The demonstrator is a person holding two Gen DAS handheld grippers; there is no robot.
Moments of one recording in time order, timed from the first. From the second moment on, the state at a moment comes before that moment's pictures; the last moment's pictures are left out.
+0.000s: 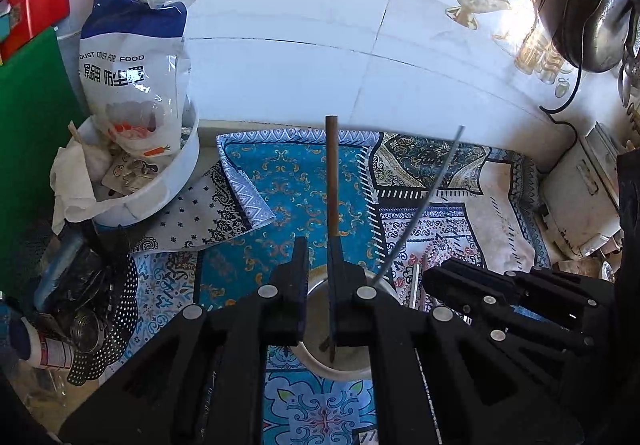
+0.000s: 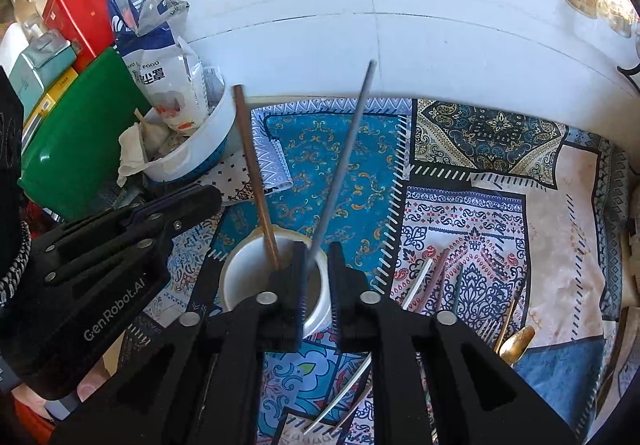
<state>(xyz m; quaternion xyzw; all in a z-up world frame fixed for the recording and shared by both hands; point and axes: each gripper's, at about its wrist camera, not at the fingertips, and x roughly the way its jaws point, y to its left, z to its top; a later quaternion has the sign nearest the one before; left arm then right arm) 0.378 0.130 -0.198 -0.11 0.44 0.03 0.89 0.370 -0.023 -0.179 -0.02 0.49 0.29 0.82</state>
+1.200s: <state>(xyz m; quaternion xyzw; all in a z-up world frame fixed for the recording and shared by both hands) 0.343 -0.024 -0.181 -0.08 0.43 0.02 0.90 0.348 -0.201 -0.158 -0.03 0.43 0.23 0.87</state>
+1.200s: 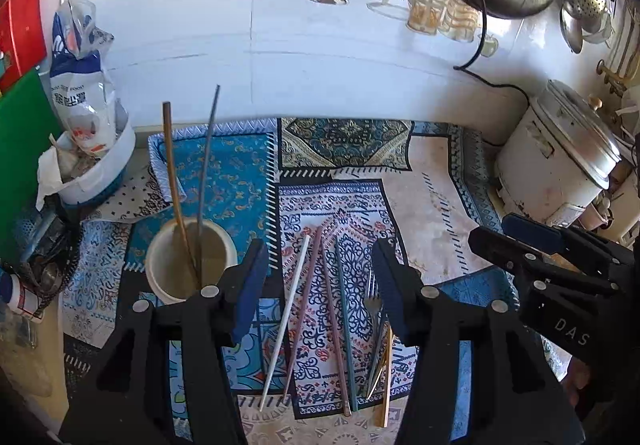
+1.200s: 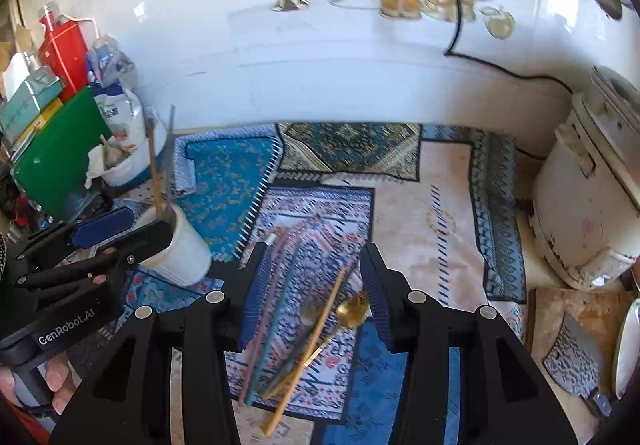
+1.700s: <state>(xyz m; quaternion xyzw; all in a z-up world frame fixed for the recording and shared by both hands) 0.344 -0.045 -0.279 -0.08 0.54 0.03 0.84 0.360 -0.231 -0.264 -0.01 0.55 0.21 0.81</state>
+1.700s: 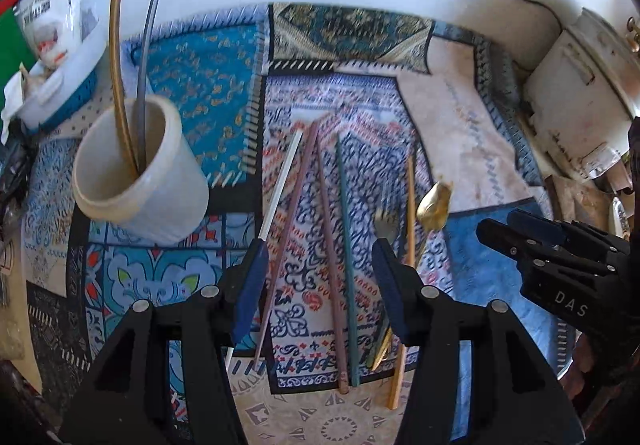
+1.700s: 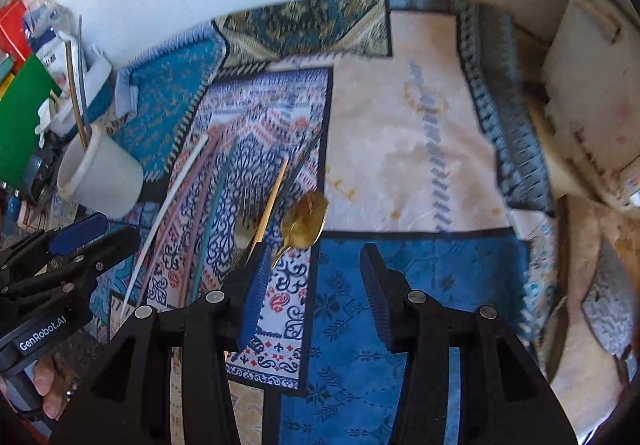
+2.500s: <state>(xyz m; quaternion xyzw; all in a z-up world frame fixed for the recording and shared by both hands) 0.336 -0.036 -0.301 -0.09 0.56 0.03 0.82 0.378 -0.193 -0.313 0.01 0.60 0.25 0.76</state>
